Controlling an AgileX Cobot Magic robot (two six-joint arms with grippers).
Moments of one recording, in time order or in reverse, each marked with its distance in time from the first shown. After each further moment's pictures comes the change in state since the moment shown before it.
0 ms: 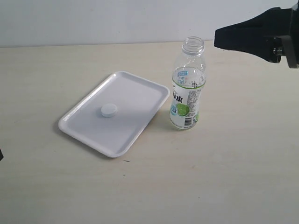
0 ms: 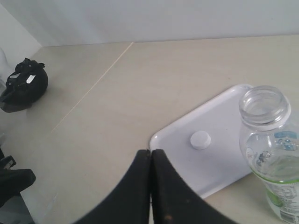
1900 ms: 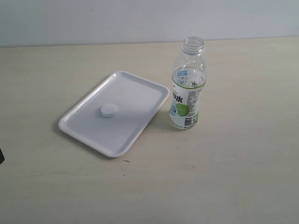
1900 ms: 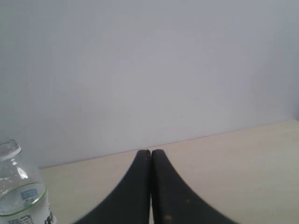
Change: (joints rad) left arm 0.000 0.000 0.000 0.000 0.015 0.002; right arm -0.125 -1.032 0.674 0.991 0.848 -1.111
